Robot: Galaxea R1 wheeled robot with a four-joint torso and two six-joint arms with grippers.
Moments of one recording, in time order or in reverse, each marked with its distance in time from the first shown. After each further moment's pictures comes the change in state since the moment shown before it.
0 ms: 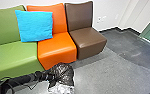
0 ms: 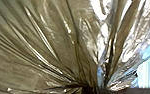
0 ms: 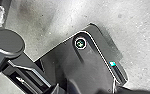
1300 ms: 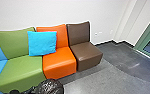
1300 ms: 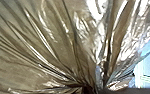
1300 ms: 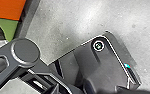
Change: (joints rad) left arm 0.231 -0.391 0.375 0.005 0.000 0.077; right arm 0.003 0.135 -0.107 -0.024 0.003 -0.001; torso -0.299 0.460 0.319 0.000
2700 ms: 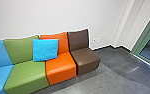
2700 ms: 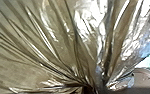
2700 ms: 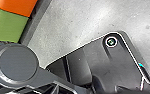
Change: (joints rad) left arm 0.535 0.120 -0.011 0.000 -0.243 0.204; right arm 0.087 0.326 -0.353 -0.012 -0.057 0.006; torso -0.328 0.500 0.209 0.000
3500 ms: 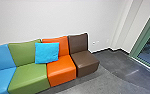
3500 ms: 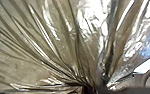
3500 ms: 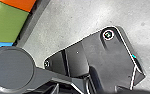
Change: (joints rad) left arm 0.112 0.129 -0.199 0.012 -0.018 0.004; right arm -0.010 0.059 -0.096 -0.003 -0.033 -0.004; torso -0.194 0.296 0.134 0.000
